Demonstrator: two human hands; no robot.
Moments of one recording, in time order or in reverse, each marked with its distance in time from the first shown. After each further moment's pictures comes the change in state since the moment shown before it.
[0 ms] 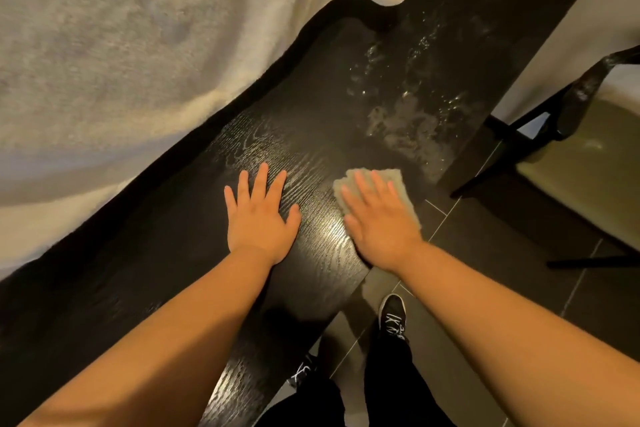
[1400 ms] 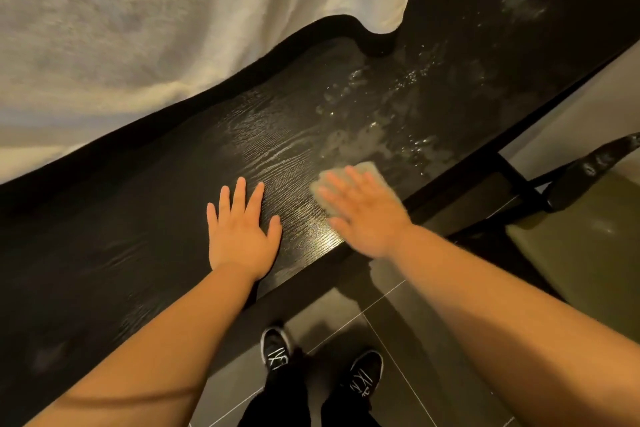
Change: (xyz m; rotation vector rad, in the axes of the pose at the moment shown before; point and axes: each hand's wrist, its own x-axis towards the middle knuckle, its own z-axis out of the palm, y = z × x) left_hand -0.016 0.136 0.012 -0.059 0.050 -0.352; right_hand 0.048 0.157 -0.037 -0.189 -0.057 -0.529
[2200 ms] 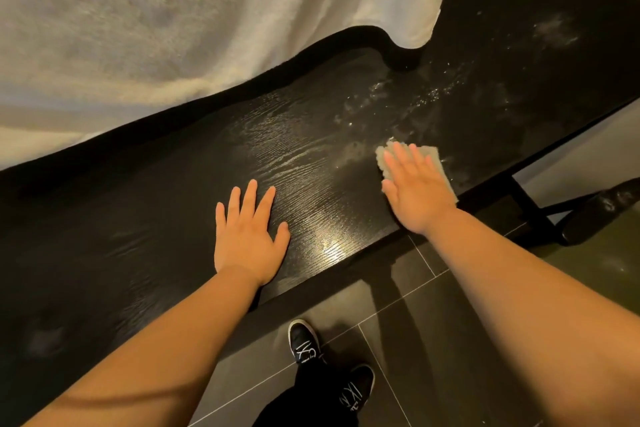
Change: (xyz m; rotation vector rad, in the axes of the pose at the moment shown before) left_hand 0.002 0.000 0.003 0.028 0.006 -0.008; right_hand 0.016 0.079 -0.010 0.025 0.030 0.300
